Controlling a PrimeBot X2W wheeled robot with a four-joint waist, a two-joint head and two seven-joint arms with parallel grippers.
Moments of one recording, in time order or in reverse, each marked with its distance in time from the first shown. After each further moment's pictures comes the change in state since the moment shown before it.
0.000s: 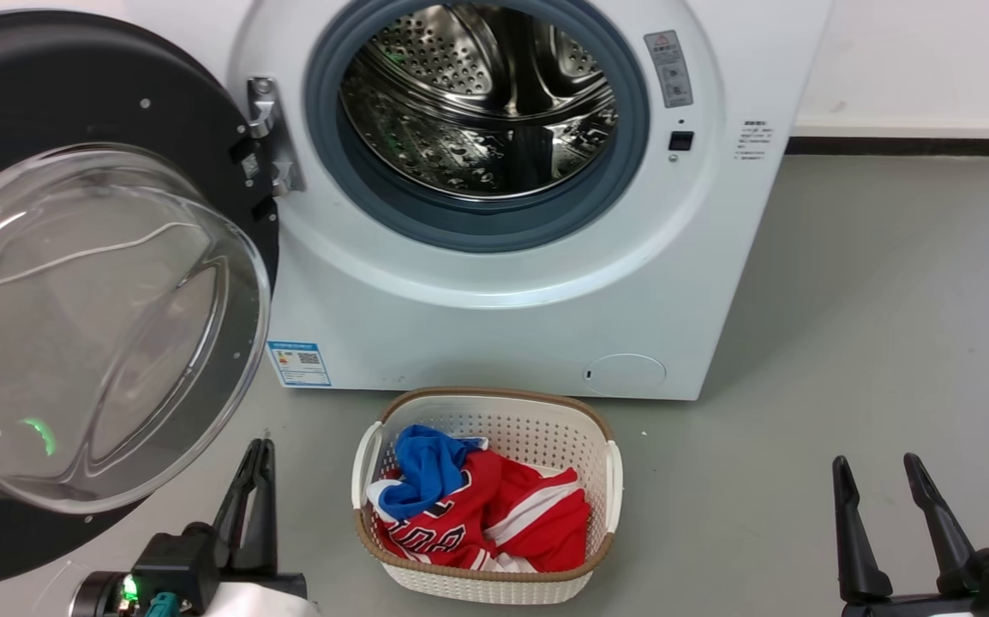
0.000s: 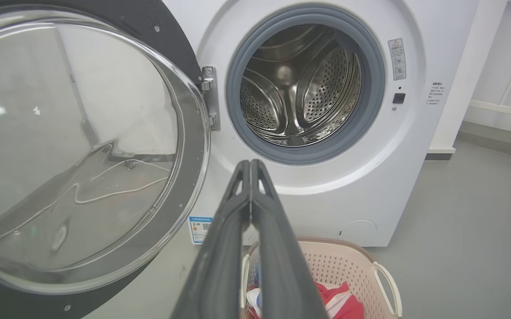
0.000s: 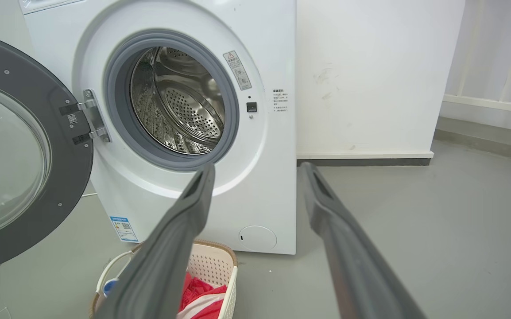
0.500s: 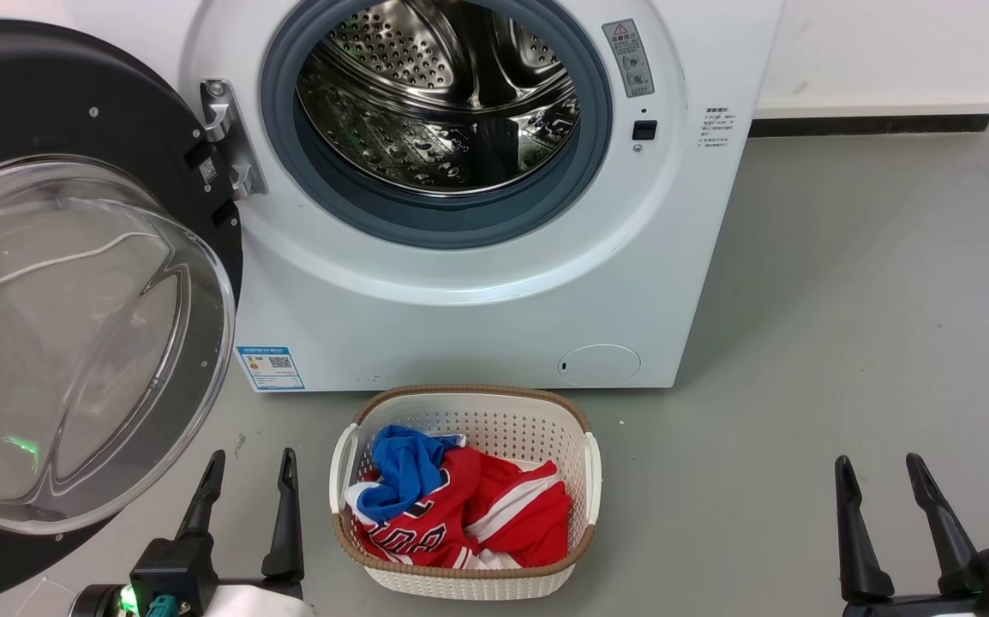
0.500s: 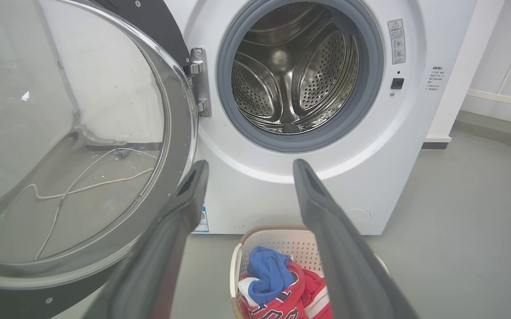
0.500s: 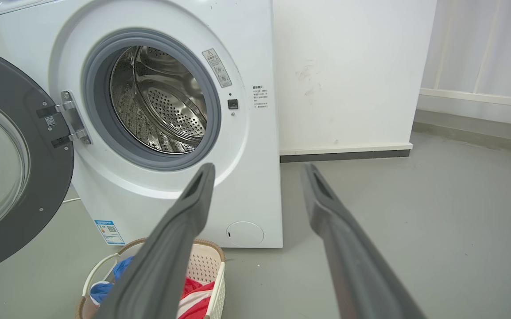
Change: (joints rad) left arm 0.001 0.000 0.000 0.032 -0.012 0.038 0.000; right arm 0.001 0.000 -0.001 -0.003 0.008 0.000 0.000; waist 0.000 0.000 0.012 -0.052
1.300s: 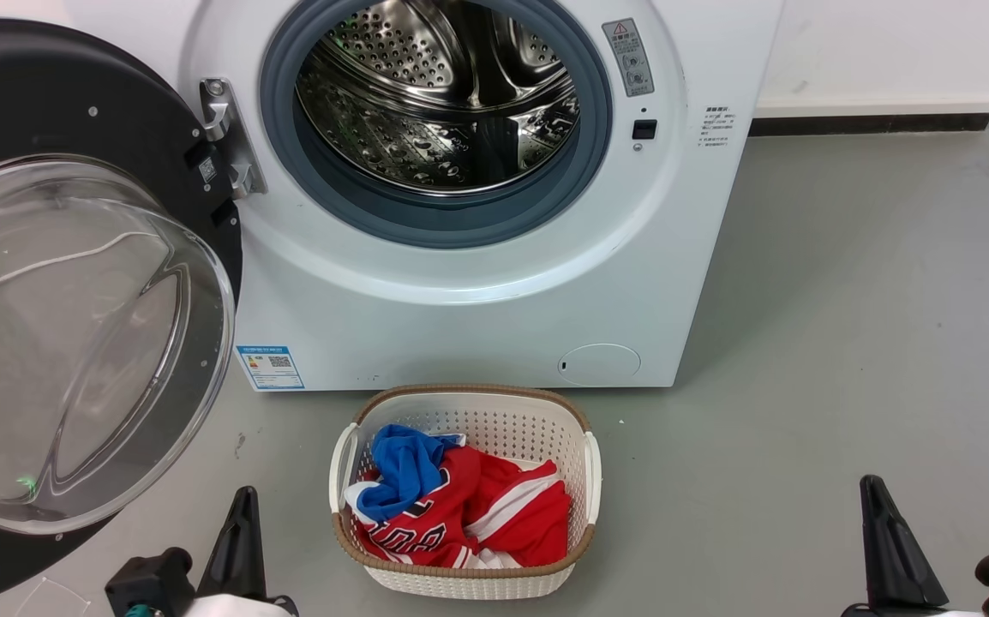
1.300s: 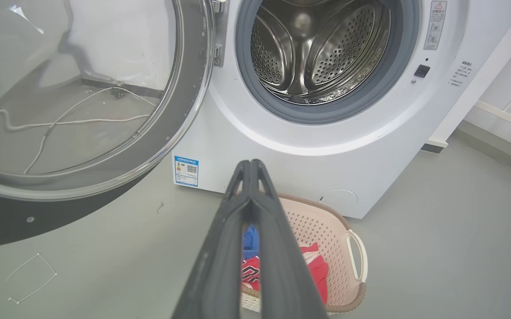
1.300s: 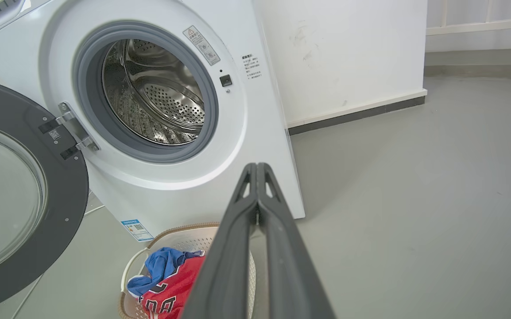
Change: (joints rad) left arm 0.011 -0.002 0.008 0.082 -0.169 -0.001 0.051; right arm -0.007 -0.003 0.008 0.078 0.174 0.000 0.035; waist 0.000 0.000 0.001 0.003
